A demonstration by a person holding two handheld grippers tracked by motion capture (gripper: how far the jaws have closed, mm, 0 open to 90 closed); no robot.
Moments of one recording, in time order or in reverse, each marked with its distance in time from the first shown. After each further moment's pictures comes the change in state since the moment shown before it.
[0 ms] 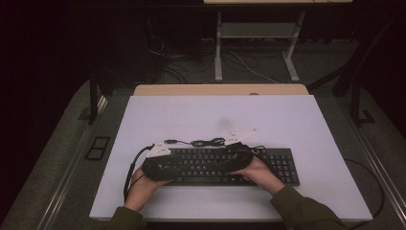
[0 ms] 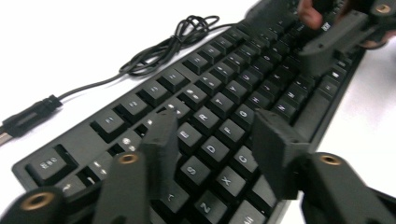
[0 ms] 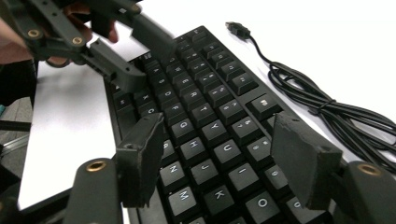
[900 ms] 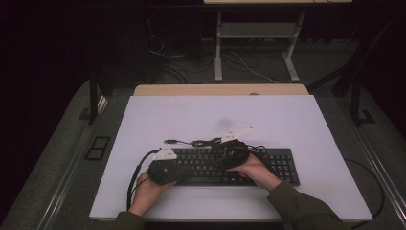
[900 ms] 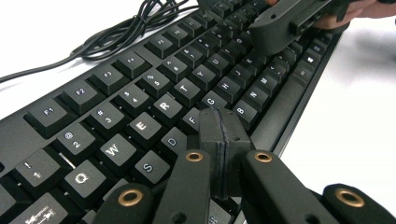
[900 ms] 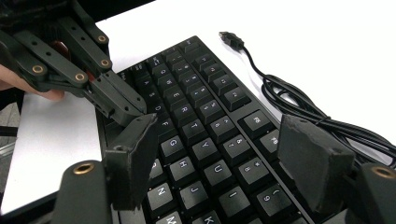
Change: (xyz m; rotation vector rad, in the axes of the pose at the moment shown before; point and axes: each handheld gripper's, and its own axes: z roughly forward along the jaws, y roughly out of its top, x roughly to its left) left arm -0.008 -0.005 0.014 0.050 -0.073 -0.007; right arm -0.003 0.007 0.009 -0.014 -0.013 -0.003
